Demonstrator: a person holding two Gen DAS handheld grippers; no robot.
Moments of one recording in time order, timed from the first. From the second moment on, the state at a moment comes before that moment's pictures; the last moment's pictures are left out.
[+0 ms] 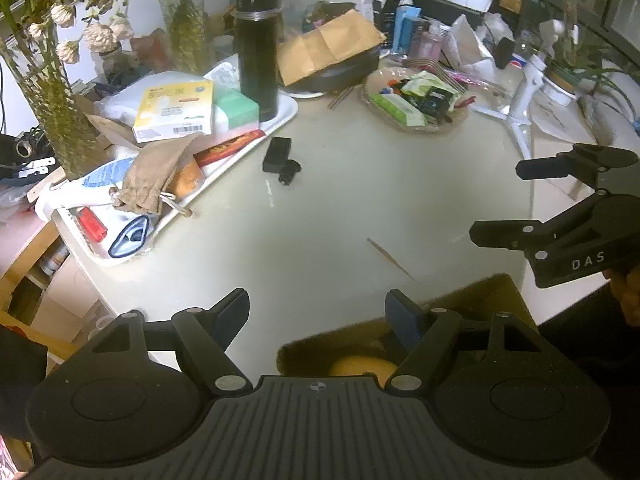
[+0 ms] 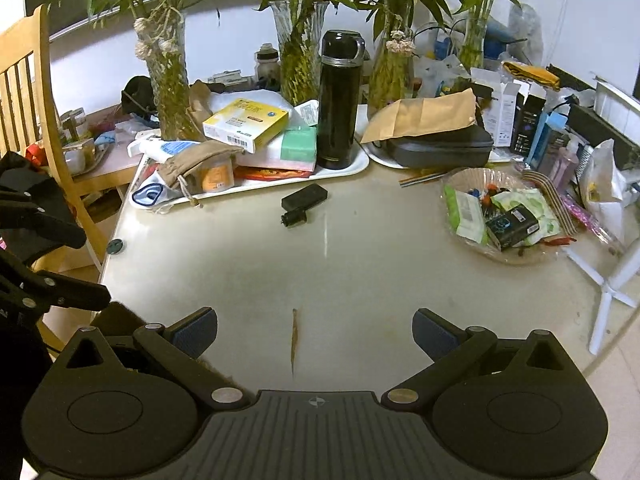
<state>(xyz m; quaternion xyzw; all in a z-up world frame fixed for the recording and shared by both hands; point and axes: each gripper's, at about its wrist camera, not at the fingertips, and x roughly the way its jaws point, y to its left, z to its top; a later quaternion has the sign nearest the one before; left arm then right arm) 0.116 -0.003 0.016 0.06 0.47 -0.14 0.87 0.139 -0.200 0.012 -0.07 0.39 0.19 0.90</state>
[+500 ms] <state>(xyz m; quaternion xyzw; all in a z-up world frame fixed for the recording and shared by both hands) 0.143 0.003 0.001 0.05 0.46 -0.15 0.87 0.183 -0.197 -0.005 -0.05 0.39 0.22 0.89</state>
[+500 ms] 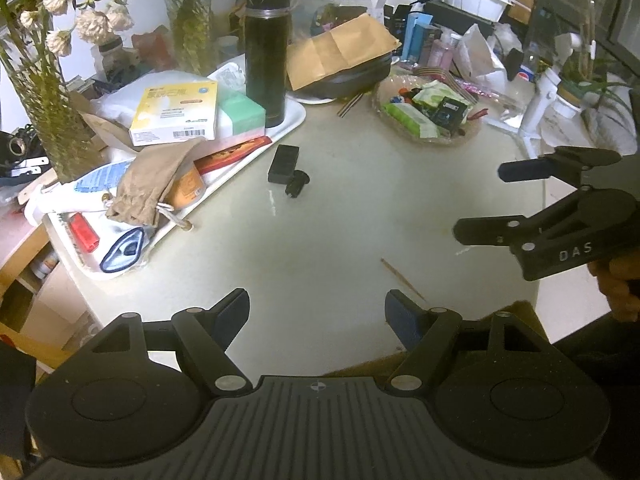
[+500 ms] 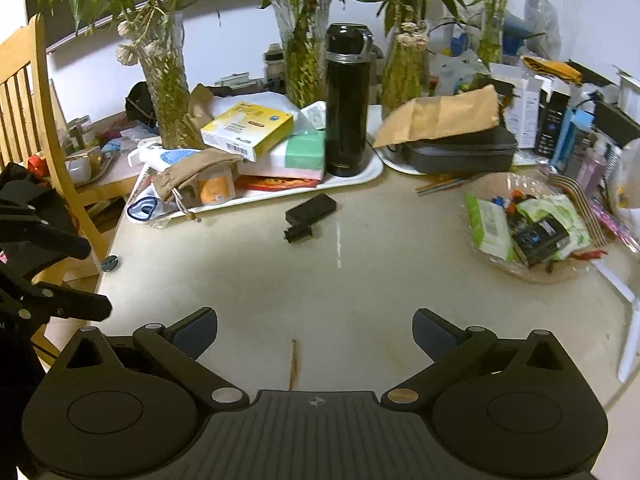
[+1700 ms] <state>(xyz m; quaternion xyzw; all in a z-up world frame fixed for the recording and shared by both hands) 0.146 0.052 -0.024 0.00 0.44 -0.10 0.89 0.291 -0.113 -0.090 -0.16 0.35 0.31 0.87</state>
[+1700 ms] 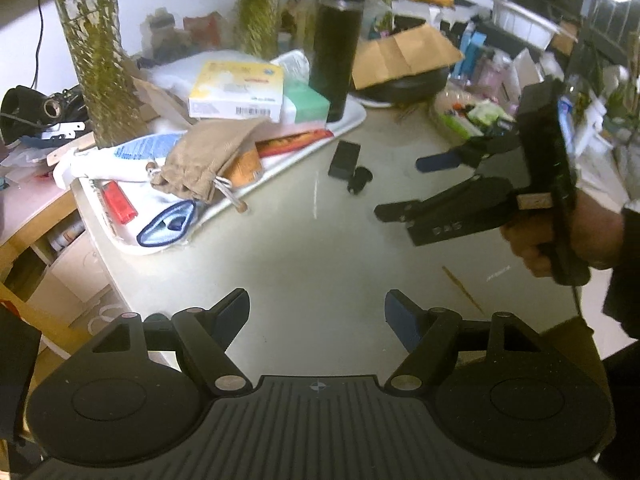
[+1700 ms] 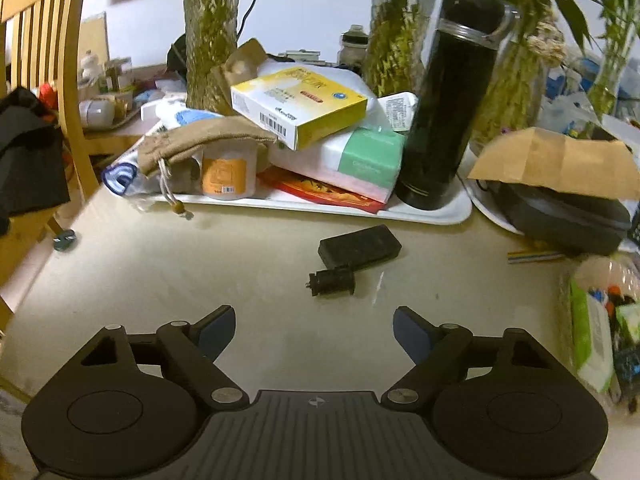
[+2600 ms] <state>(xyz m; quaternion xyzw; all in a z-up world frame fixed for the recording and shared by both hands) 0.152 0.064 -0.031 -0.01 0.45 -0.09 0.89 0.323 -0.077 -0.119 -0.23 0.33 0.30 0.86</state>
